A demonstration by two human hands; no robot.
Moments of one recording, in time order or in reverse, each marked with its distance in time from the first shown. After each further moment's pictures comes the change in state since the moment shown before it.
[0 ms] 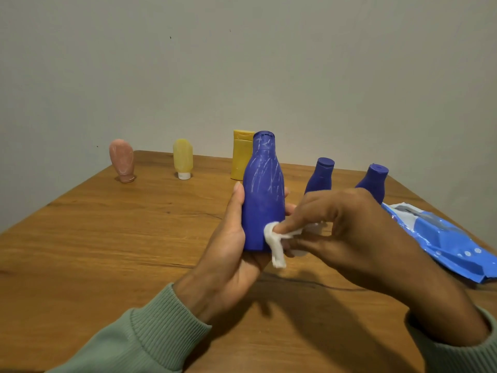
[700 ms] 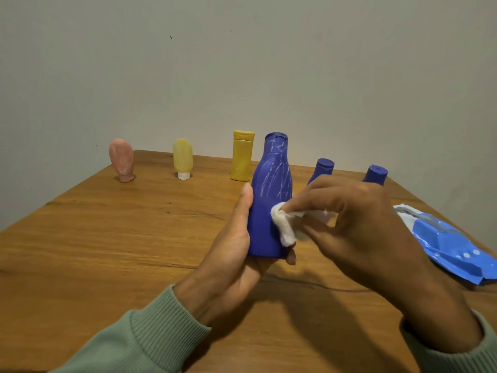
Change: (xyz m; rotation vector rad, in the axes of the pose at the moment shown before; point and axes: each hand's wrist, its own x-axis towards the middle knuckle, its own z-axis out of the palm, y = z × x) left_hand -0.002 -0.003 0.003 0.137 0.010 0.052; right_hand 0.000 -0.001 0.001 -0.158 0.164 -0.011
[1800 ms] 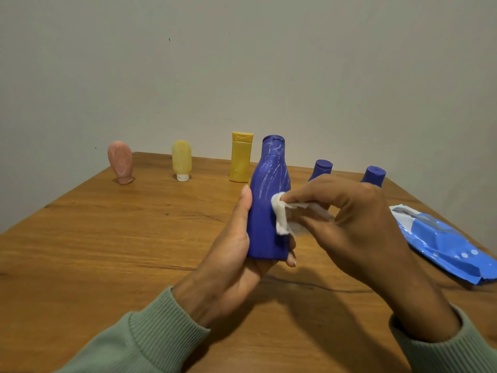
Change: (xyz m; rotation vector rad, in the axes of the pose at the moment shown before) left_hand 0.003 -0.003 -0.003 0.020 -0.076 -0.010; right_hand 0.001 0.013 0.011 0.144 0.137 0.016
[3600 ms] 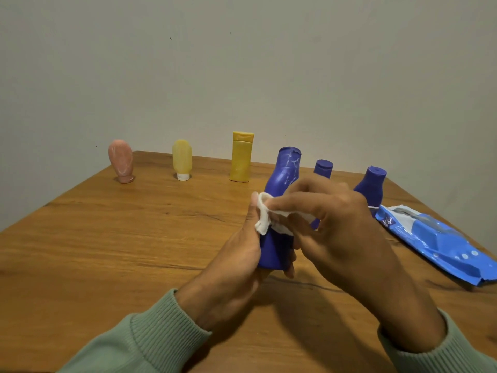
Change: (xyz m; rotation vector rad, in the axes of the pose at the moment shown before) left_hand -0.002 -0.006 -0.005 0.408 0.052 0.008; right_hand -0.002 -0.010 0.012 -0.132 0.001 -0.105
